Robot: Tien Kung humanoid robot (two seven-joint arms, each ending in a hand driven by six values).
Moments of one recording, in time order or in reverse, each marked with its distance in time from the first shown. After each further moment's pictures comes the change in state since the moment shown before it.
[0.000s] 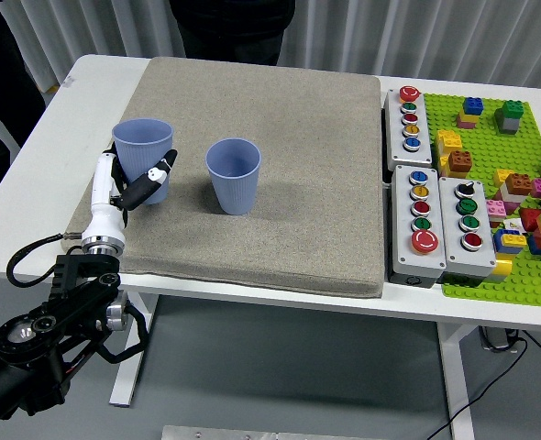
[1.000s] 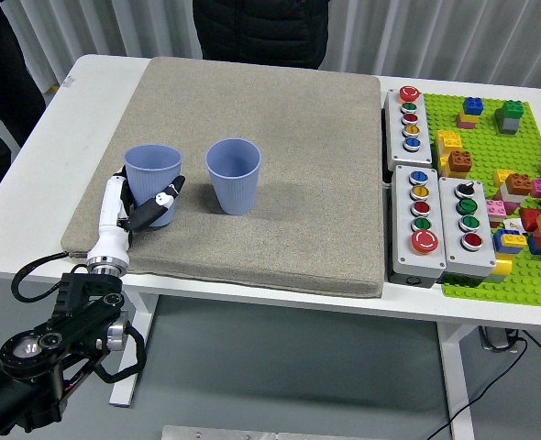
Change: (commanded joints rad) left arm 0.035 -0.004 0.017 0.037 0.048 -0.037 -0.015; right arm -0.004 0.002 0.013 0.000 -0.022 0.005 -0.002
